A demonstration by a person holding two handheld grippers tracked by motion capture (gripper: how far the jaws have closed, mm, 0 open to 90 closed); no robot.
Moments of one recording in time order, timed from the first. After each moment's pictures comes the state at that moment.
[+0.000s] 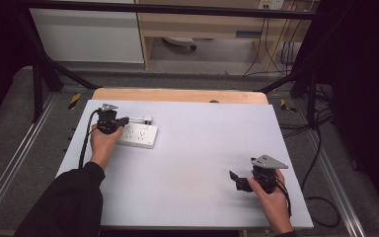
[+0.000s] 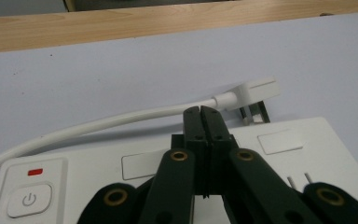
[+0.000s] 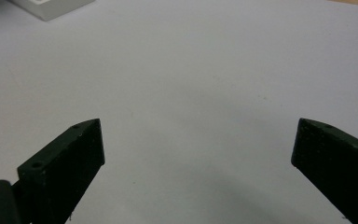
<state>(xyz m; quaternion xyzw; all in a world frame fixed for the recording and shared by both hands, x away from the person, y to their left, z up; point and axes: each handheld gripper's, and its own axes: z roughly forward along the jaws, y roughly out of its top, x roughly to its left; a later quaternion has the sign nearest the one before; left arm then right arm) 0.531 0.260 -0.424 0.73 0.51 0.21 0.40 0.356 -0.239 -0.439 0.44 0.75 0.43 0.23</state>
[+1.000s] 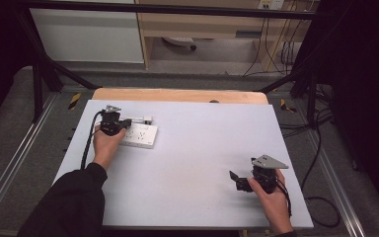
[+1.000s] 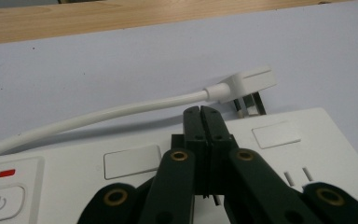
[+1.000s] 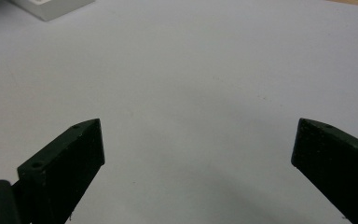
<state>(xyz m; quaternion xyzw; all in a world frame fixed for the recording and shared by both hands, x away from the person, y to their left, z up) 0.533 0.252 -0.431 0.73 0.51 0.21 0.40 0.356 -0.240 -0.438 0.44 0.75 0.43 0.23</state>
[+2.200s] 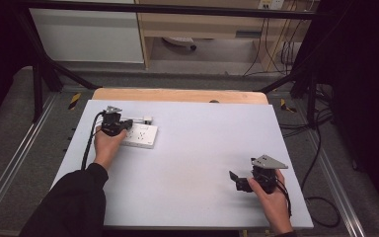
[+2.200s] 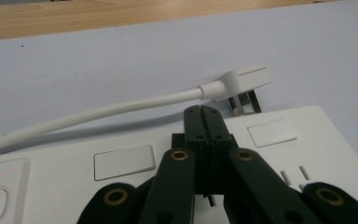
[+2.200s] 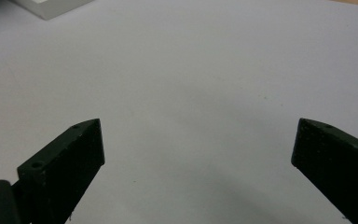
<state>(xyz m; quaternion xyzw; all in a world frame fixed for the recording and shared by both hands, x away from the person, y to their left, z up) 0.533 0.252 -0.435 0.74 0.50 0.20 0.40 0.355 -0.239 -0.439 0.44 0.76 0.43 0.23</state>
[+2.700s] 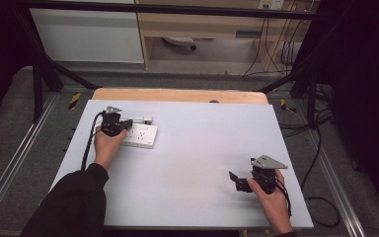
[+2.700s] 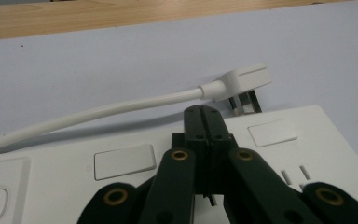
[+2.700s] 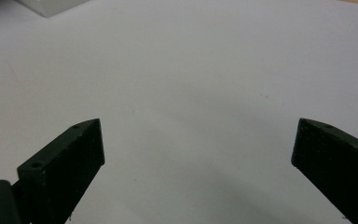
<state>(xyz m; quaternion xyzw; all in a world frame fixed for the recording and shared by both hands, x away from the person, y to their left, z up) 0.533 0.252 -0.437 0.73 0.50 0.20 0.41 0.355 -0.238 -0.439 0.44 0.76 0.43 0.23</state>
